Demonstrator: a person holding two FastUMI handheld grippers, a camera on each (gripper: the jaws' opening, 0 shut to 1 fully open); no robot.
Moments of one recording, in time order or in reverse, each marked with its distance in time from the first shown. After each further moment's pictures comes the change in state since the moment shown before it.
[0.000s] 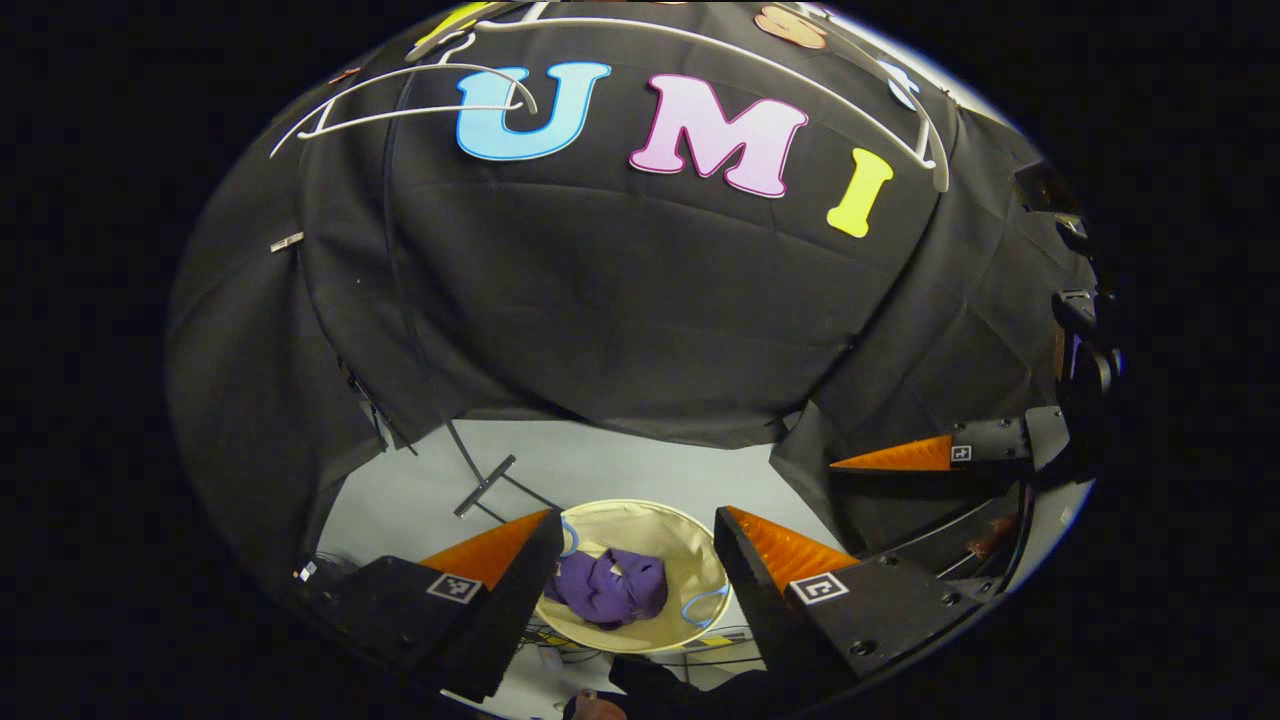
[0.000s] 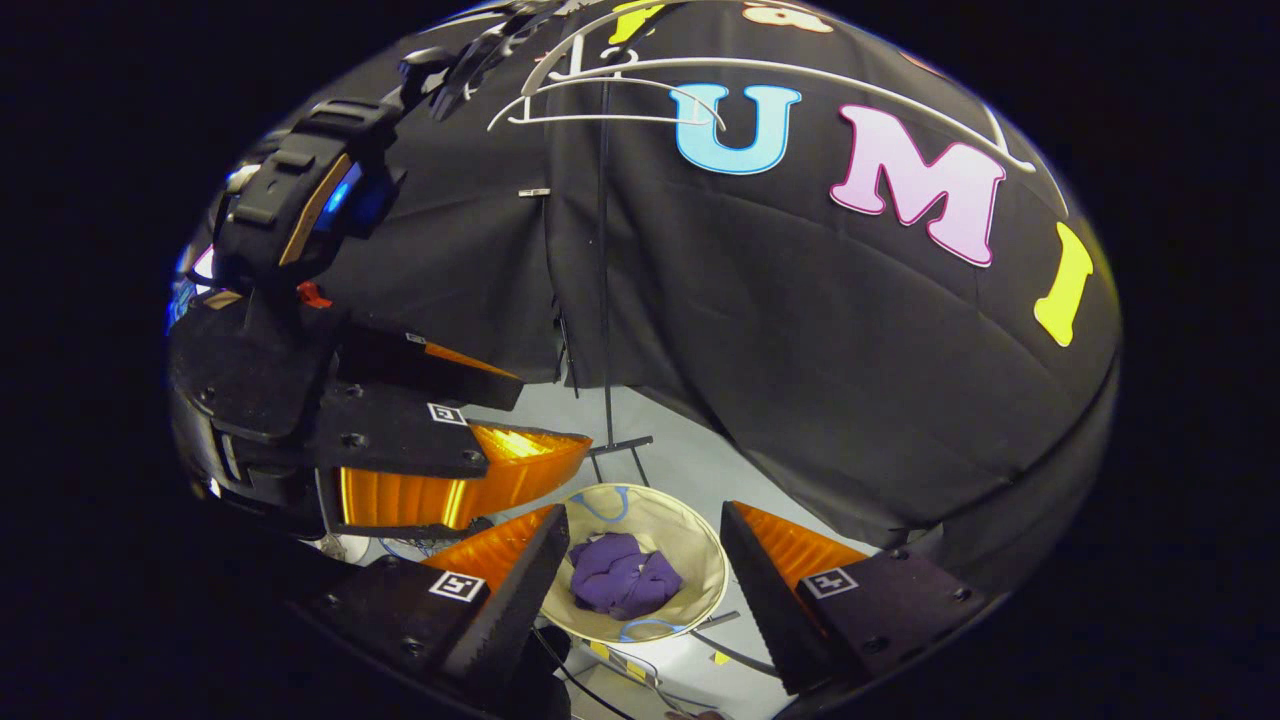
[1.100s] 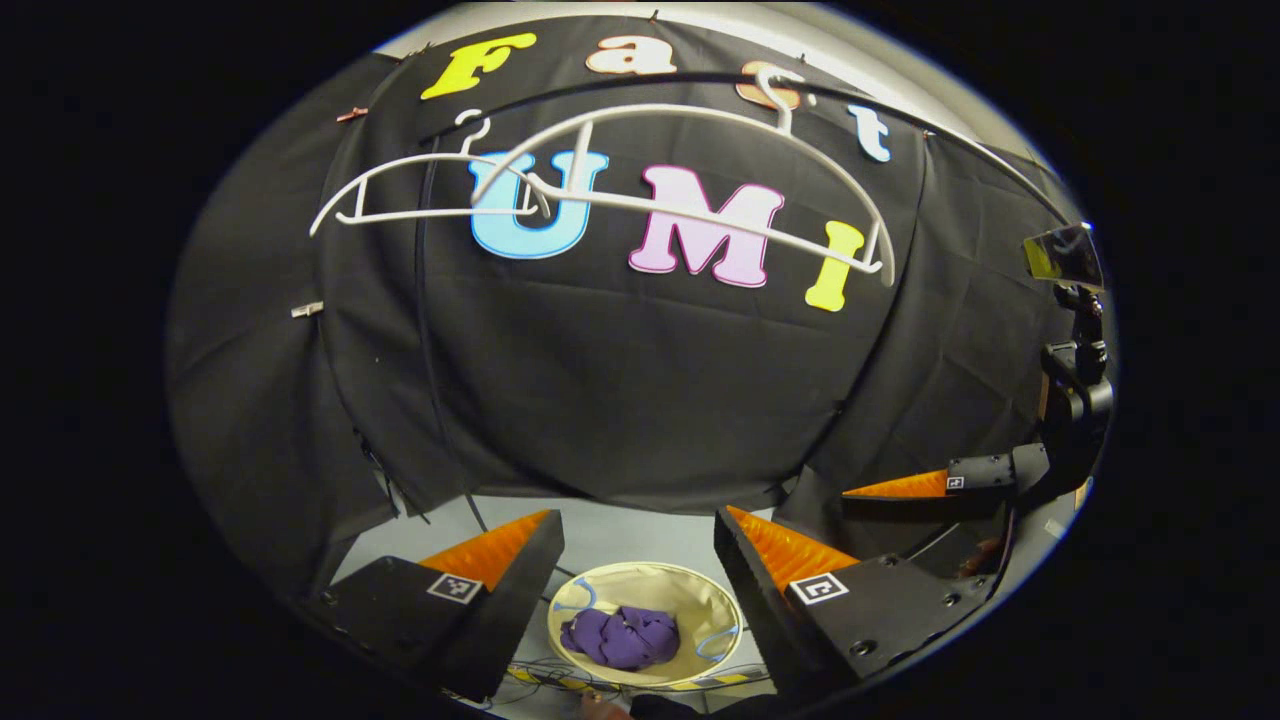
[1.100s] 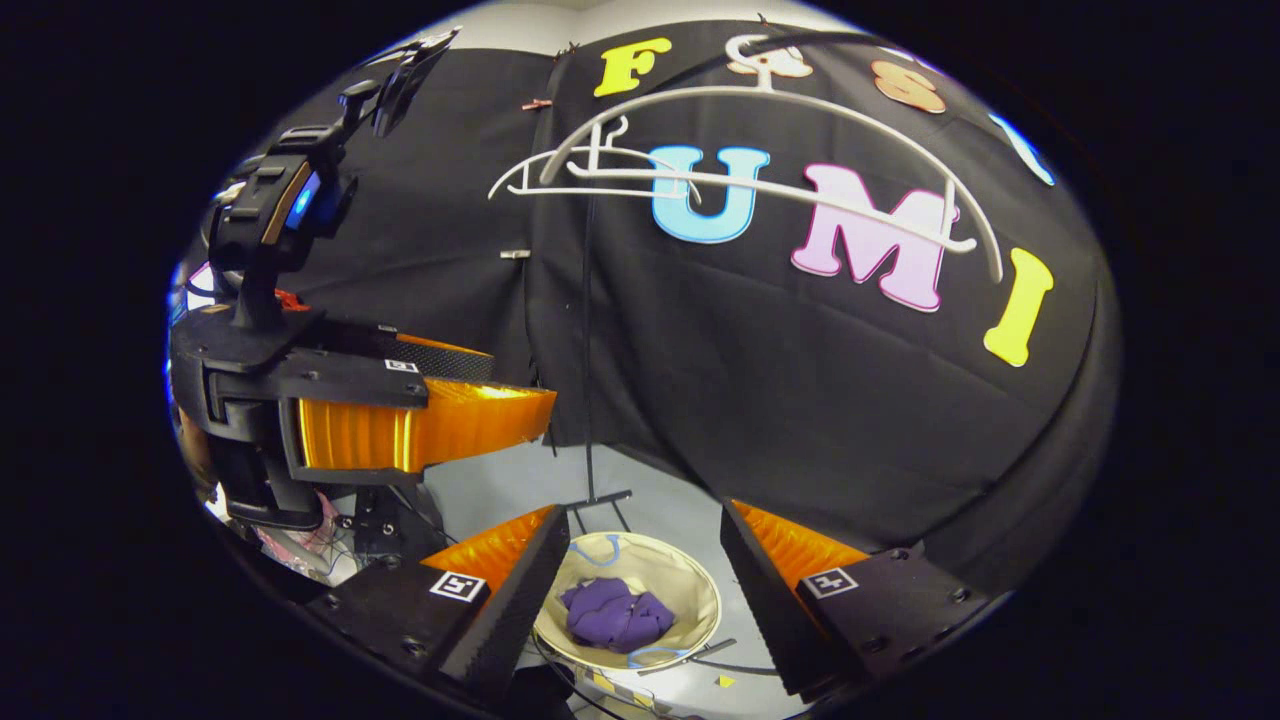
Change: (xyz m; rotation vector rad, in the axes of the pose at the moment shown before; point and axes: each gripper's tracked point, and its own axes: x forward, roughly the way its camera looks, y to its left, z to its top) left arm -0.102 0.020 0.059 0.067 -0.294 -0.030; right arm -0.073 0.028 0.054 0.023 -0.225 -0.135
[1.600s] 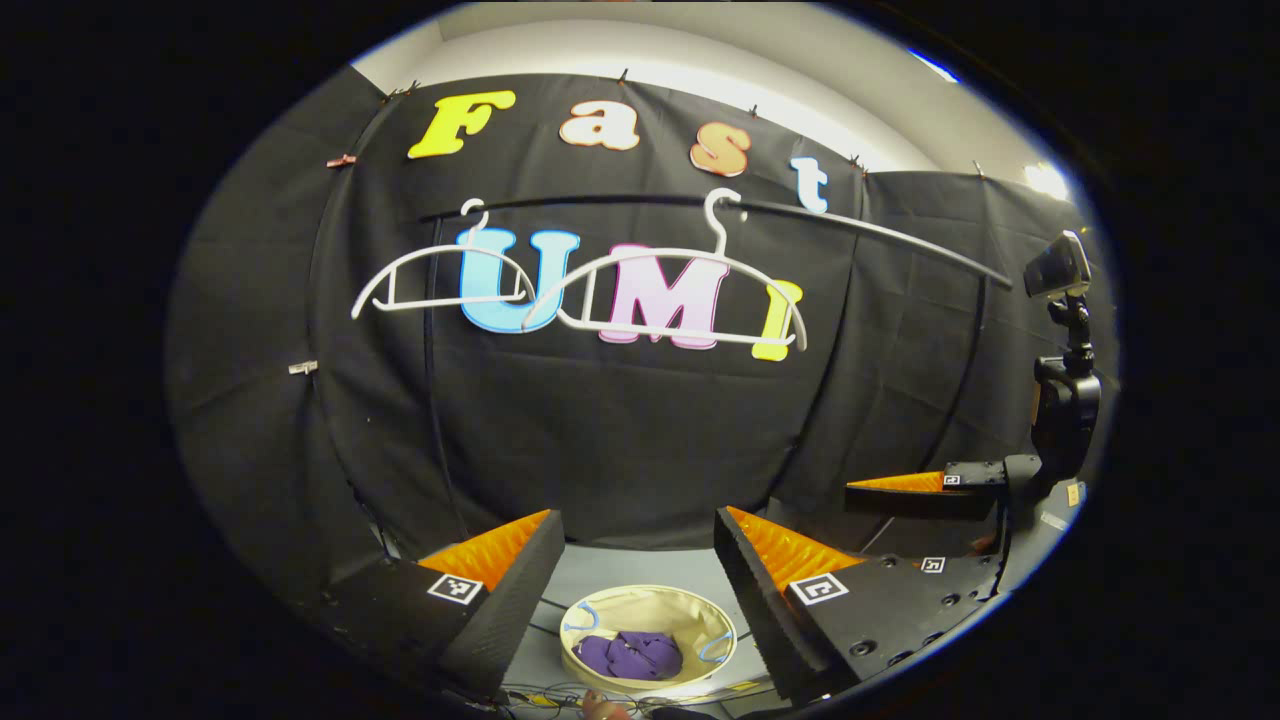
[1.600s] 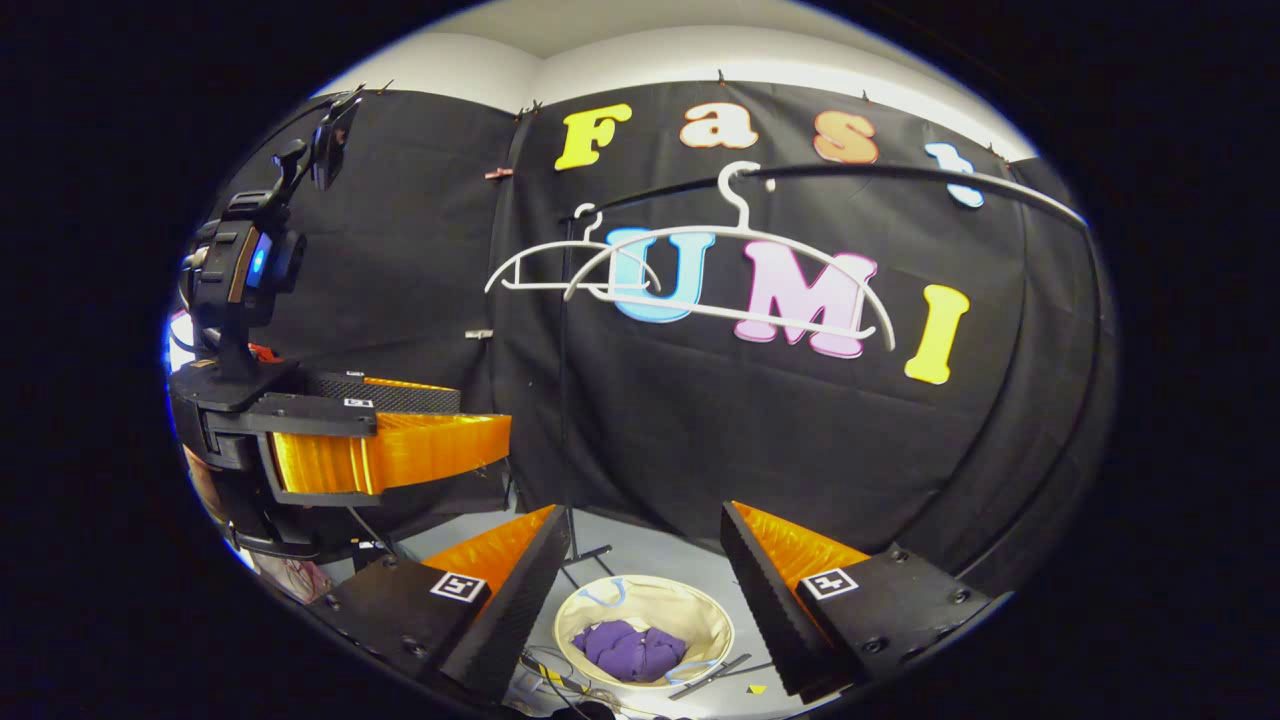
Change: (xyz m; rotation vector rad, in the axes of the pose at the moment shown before) left arm -0.134 0.016 0.039 0.062 -0.183 -0.125; right arm -0.101 0.063 0.062 0.096 -0.216 -0.195
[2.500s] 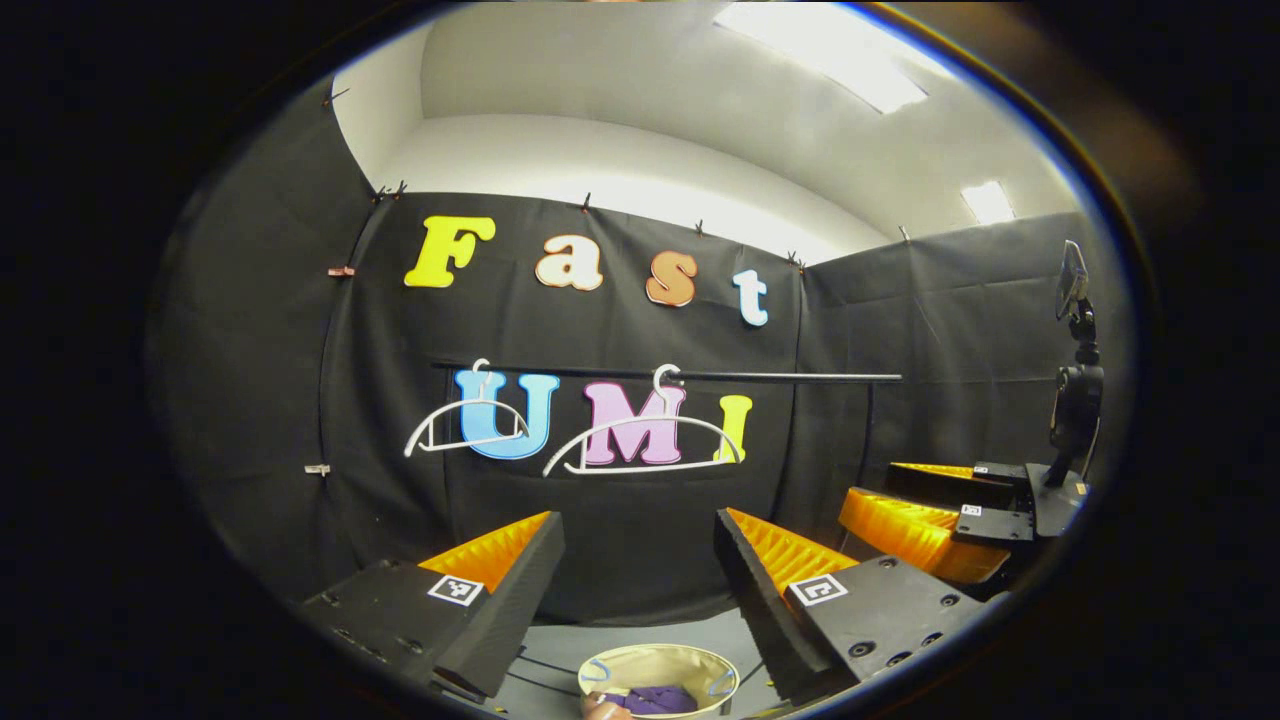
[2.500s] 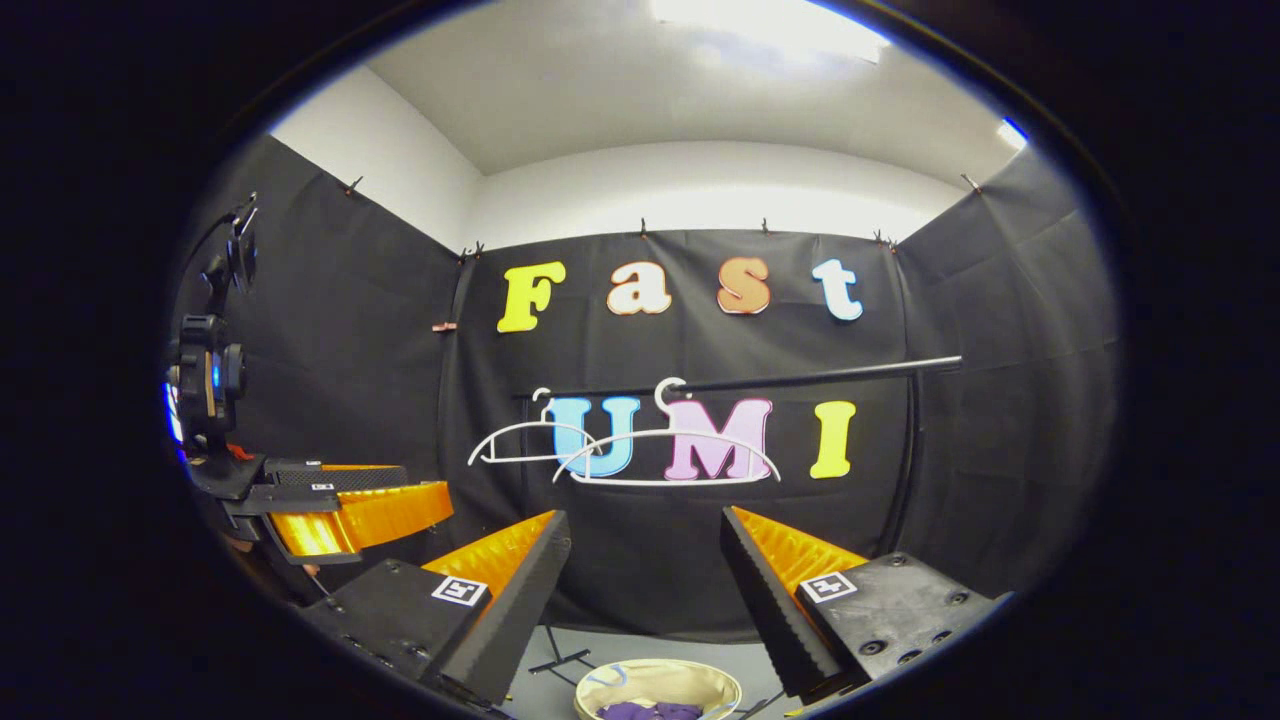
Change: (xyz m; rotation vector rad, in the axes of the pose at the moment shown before) left arm -0.154 -0.011 0.086 0.100 -0.349 -0.071; right arm -0.158 0.023 0.107 0.077 -0.458 -0.239
